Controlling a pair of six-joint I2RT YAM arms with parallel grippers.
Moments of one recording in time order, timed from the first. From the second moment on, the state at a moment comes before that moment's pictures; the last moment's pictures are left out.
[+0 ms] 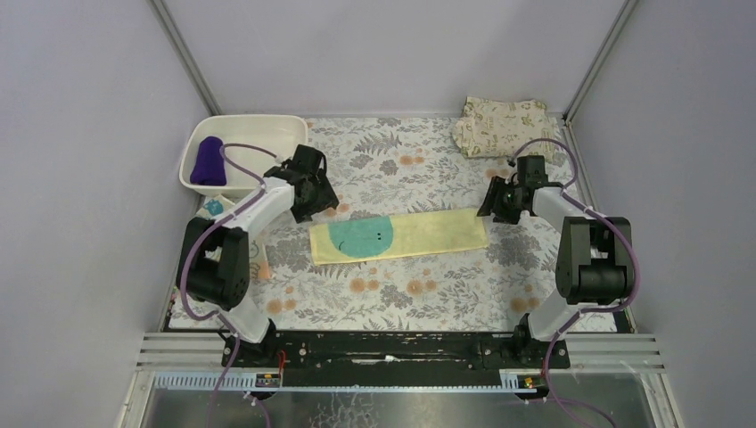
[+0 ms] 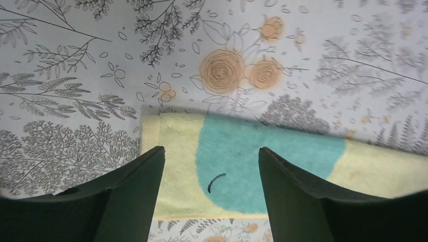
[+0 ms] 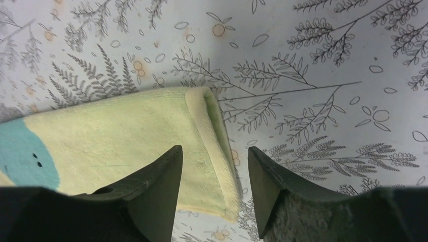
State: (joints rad) left arm -0.27 1.69 1.15 -0.60 -0.08 -0.75; right arm -0.03 1.66 0.96 -0.34 -0.29 0.31
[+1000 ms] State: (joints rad) left arm -0.28 1.26 0.96 -0.71 -0.14 -0.65; right arm 0.17 1.79 1.09 -0.56 0.00 0.19
